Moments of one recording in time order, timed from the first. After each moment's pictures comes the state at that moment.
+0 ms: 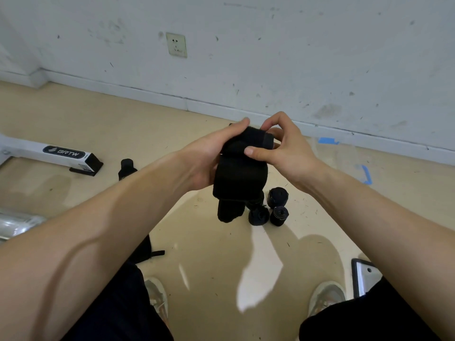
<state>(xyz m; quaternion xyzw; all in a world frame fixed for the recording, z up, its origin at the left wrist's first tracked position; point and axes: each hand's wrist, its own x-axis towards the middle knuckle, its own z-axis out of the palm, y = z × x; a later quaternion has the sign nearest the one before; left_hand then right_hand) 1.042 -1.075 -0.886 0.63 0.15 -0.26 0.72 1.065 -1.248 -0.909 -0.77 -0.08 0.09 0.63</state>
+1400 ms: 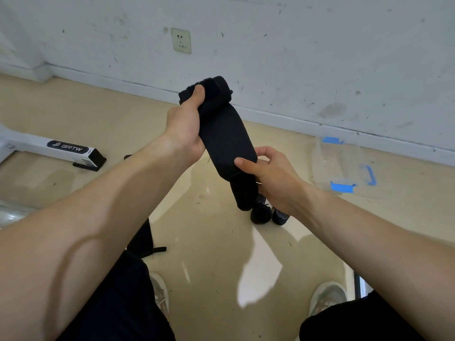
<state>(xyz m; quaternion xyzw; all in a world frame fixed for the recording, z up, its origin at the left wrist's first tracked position) 1.079 -1.047 -0.892 0.51 0.19 0.04 0.84 1.046 -1.222 -0.945 -0.66 0.04 0.21 0.72</state>
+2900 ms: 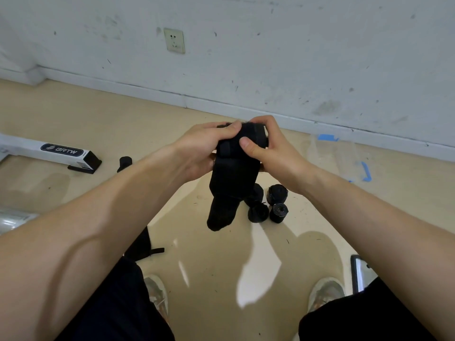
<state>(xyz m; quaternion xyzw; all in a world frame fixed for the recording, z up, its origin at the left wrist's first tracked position) 1.054 -1.067 -0.895 0.65 0.11 -0.17 0.74 1.066 -1.238 -0.924 -0.75 -0.12 0.14 0.64</state>
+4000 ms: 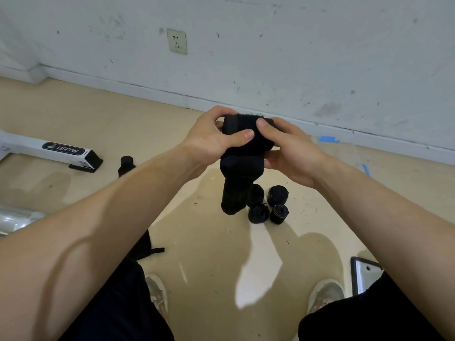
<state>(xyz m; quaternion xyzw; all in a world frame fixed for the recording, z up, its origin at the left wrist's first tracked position) 1.057 -1.069 -0.898 0.74 0.05 -0.05 0.66 1.074 -1.249 -0.908 -0.65 -0.02 0.21 0.73</state>
